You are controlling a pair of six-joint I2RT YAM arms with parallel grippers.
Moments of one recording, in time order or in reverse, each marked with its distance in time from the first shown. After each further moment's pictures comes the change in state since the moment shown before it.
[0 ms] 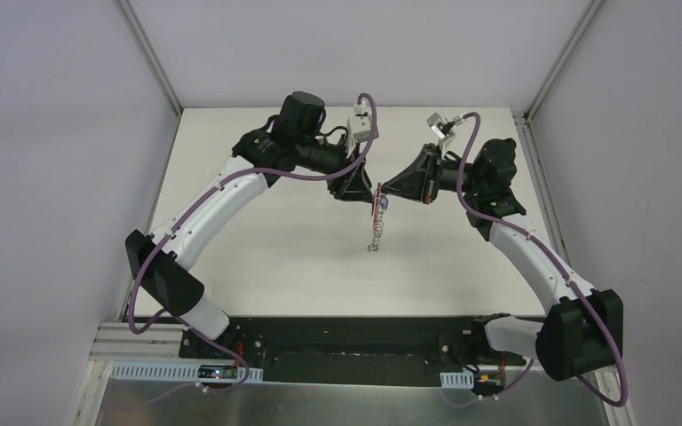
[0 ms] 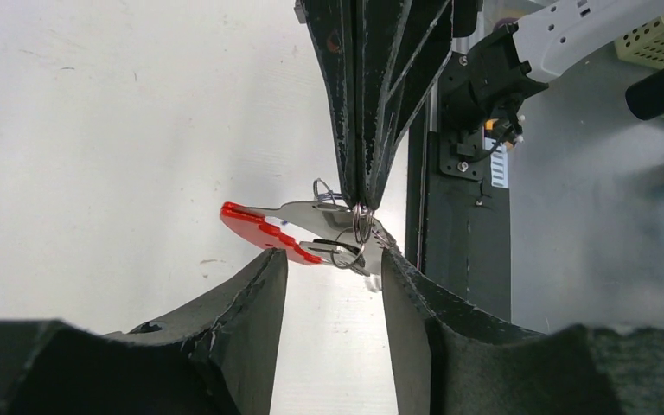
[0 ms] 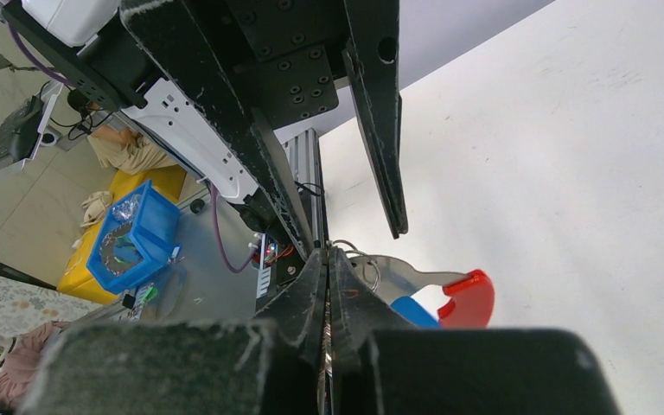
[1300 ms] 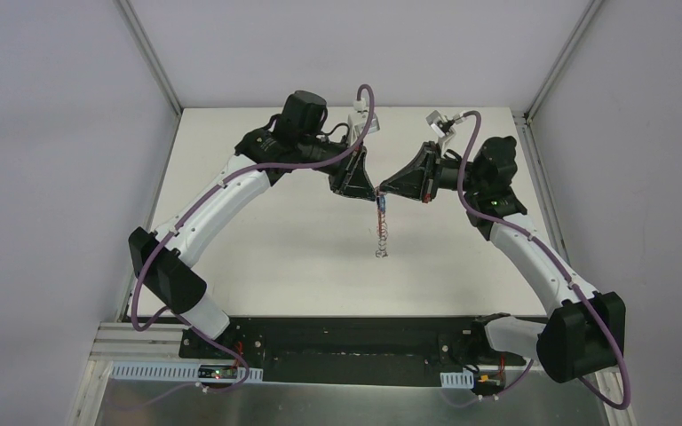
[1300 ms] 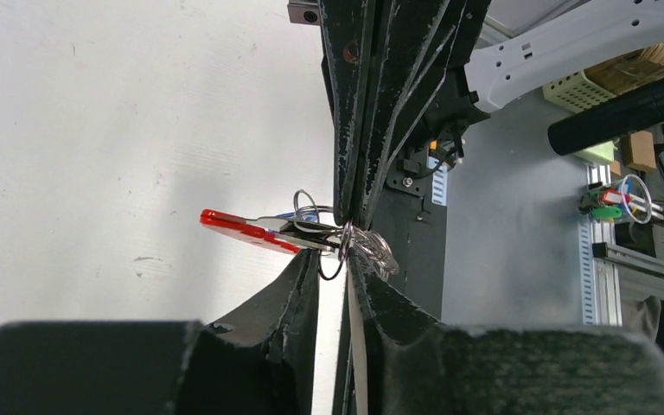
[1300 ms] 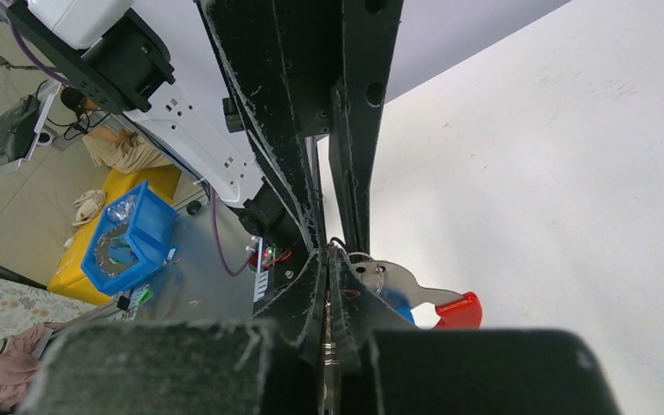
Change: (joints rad) left arm 0.000 0.018 0.007 0.025 0.051 -0.197; right arm 0.016 -0.009 0.025 -0.034 0.016 -0.023
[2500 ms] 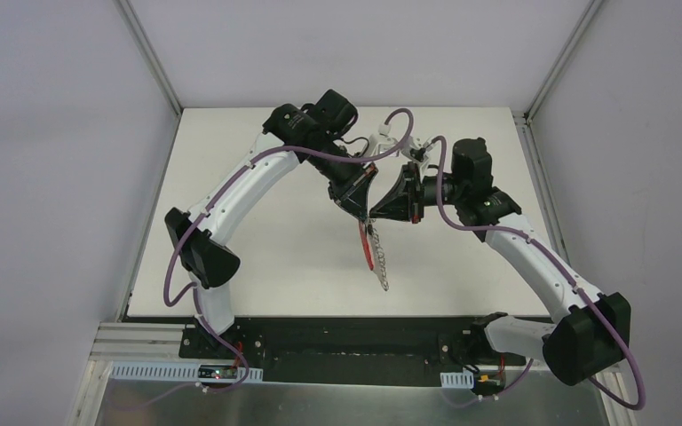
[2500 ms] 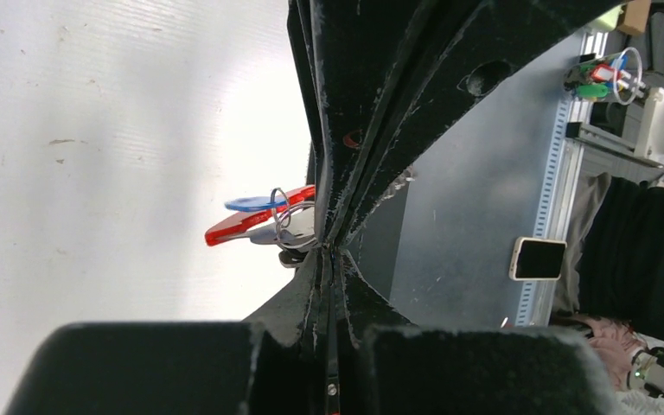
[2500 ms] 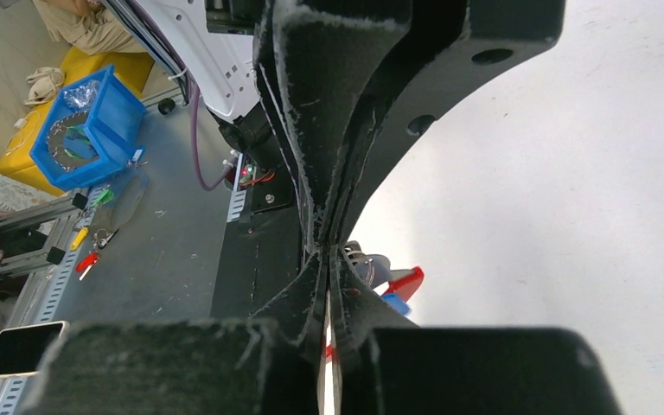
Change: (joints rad) left arm -0.077 0.255 0.435 -0.699 -0.089 0.278; right arm 0.130 -0.008 0.064 -0.485 -0.011 -0.539
